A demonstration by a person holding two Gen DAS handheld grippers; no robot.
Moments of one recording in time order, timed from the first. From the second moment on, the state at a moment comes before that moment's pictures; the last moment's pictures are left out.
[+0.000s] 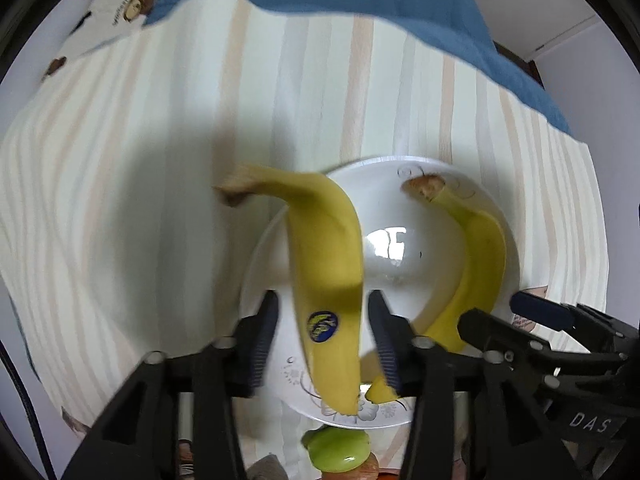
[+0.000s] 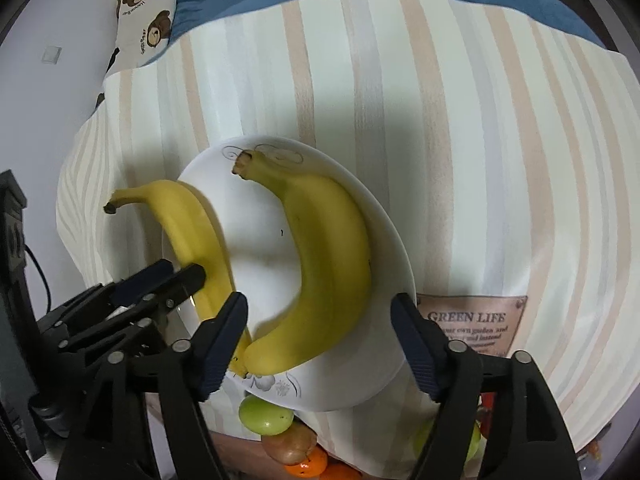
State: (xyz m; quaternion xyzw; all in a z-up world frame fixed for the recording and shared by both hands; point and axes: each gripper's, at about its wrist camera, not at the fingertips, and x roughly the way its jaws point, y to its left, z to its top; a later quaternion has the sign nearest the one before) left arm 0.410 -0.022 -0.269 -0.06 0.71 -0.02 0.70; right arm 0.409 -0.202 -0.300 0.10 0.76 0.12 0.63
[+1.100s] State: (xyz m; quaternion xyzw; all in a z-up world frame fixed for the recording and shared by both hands) left arm 0.267 -0.005 -0.128 -0.01 0.55 0.01 0.83; right arm 0.274 -0.186 -0.131 -0.01 0.58 0.09 0.81
